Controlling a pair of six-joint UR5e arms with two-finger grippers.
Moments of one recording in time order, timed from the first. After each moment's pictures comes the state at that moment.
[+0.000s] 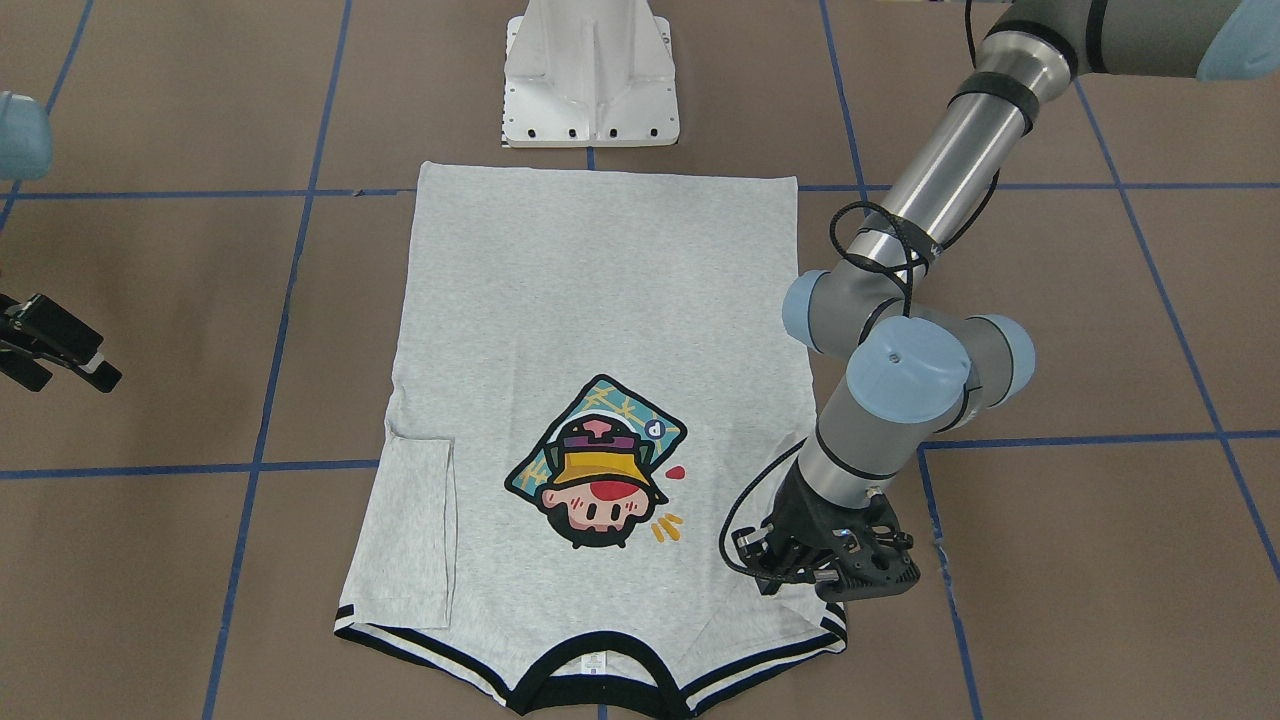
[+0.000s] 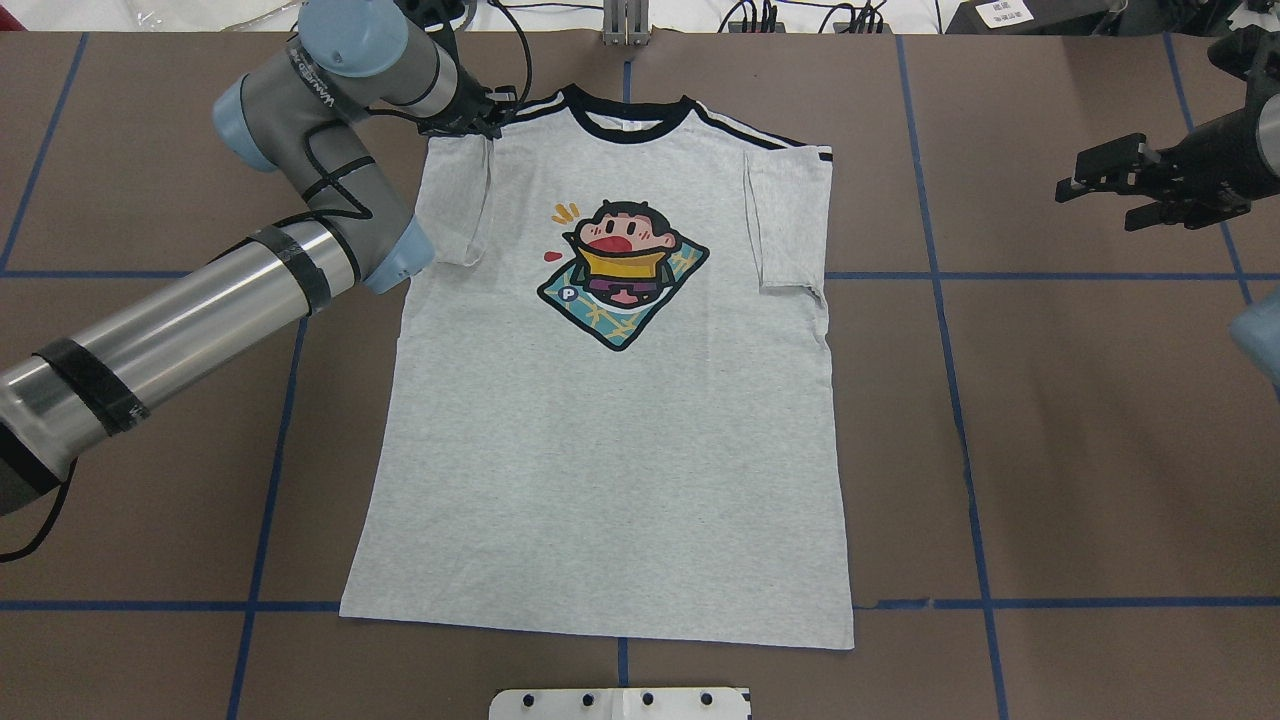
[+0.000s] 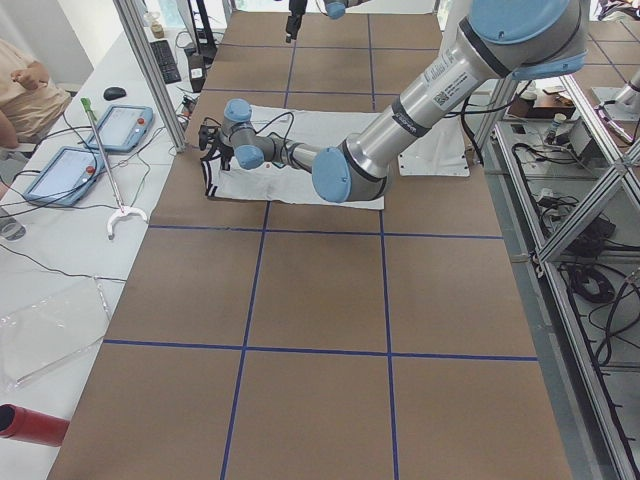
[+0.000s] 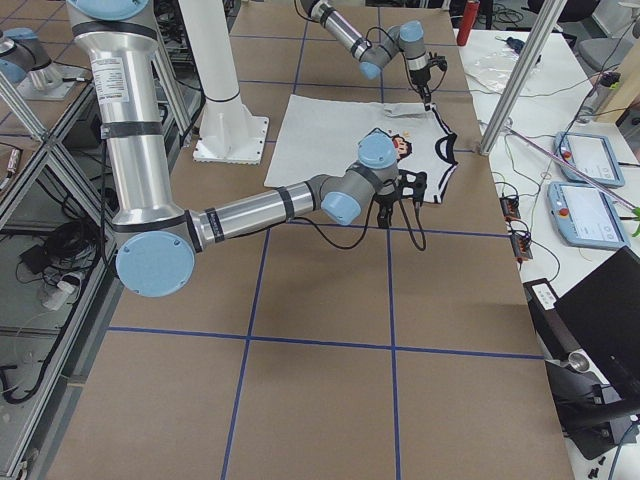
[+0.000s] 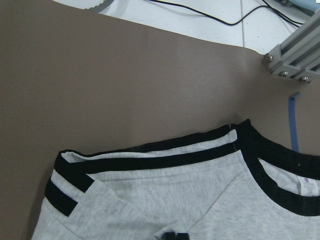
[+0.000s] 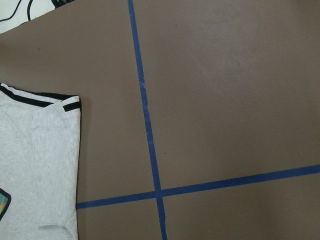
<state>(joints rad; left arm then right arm) -0.85 -2.52 -0.81 -2.41 -1.89 -1.23 1.16 -1.45 1.73 -0.99 2.28 1.09</state>
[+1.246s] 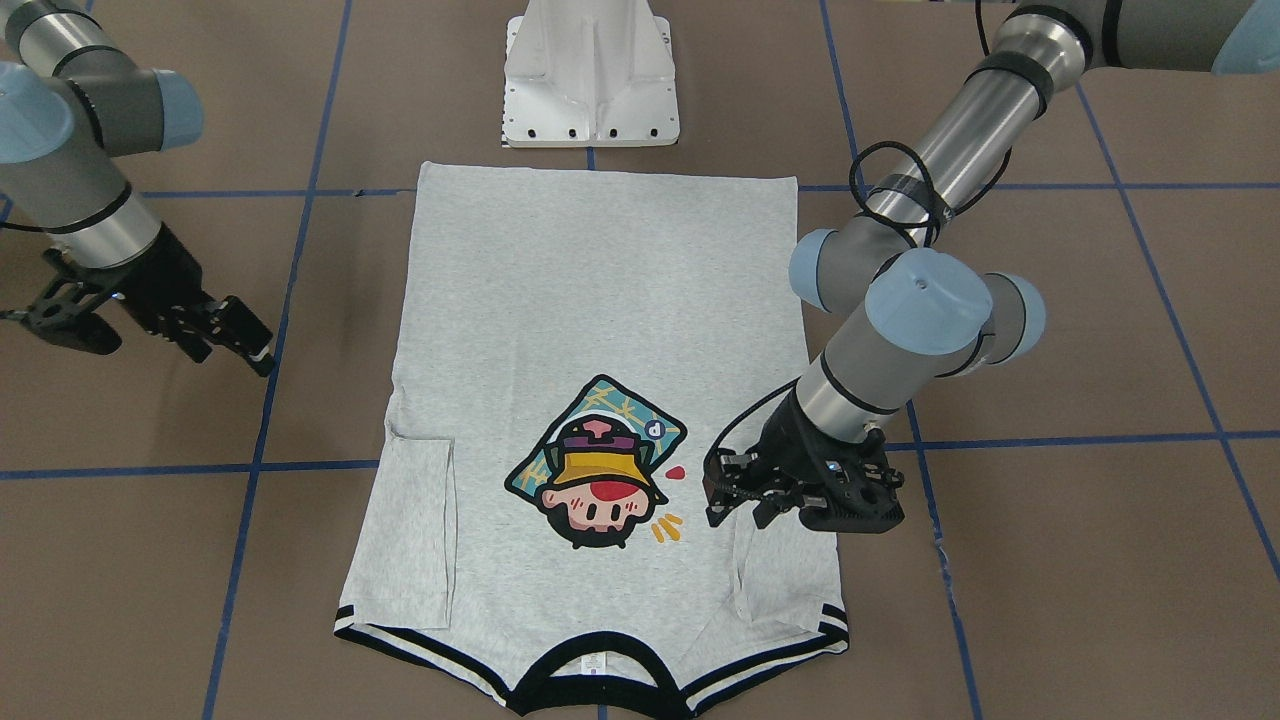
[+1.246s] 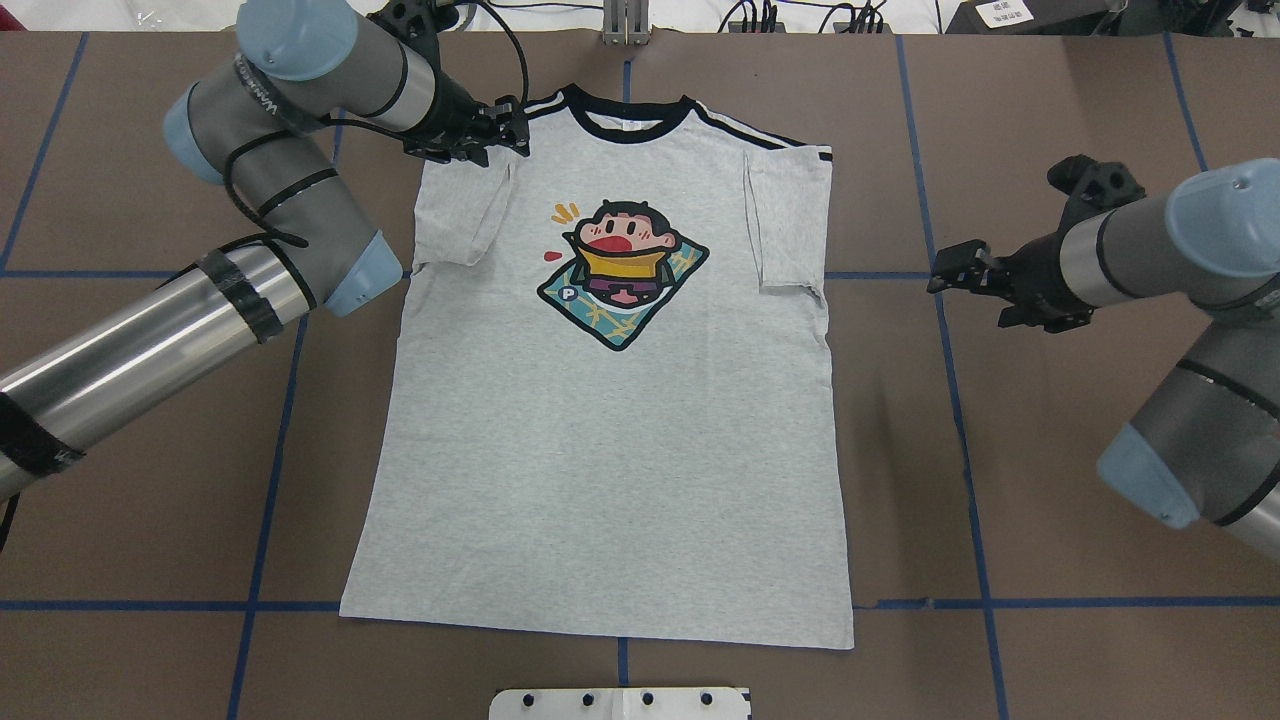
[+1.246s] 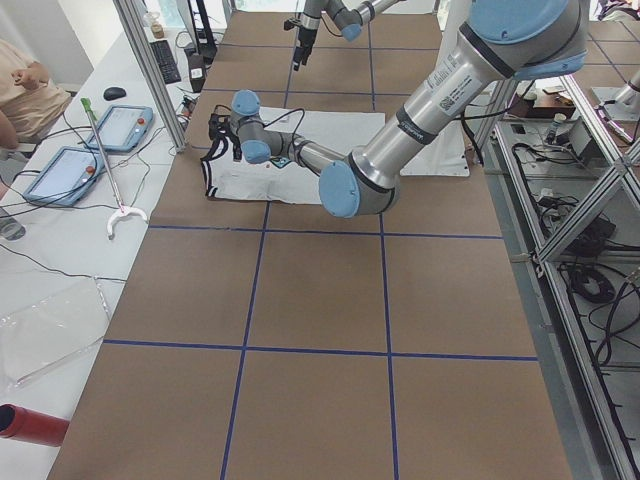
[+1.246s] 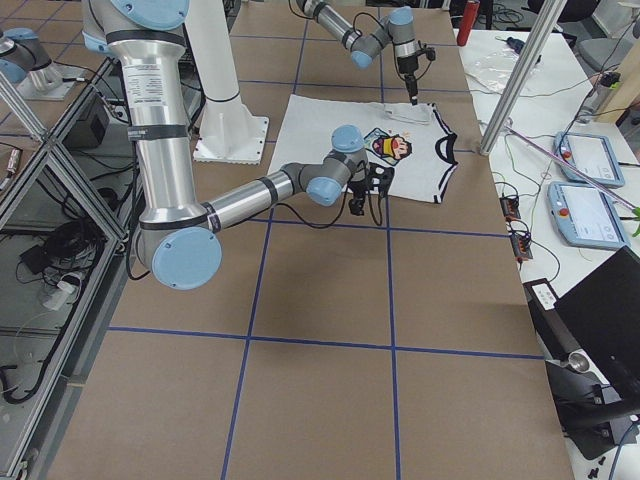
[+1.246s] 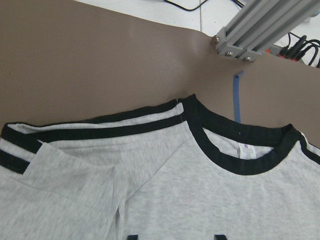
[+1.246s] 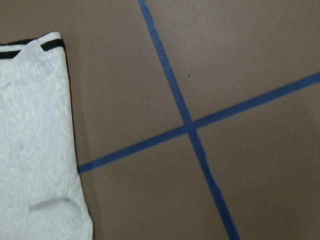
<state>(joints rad) -0.86 -2.35 -1.16 -2.37 -2.06 -1.24 0.78 -1.45 1.84 -1.06 1.96 1.49</state>
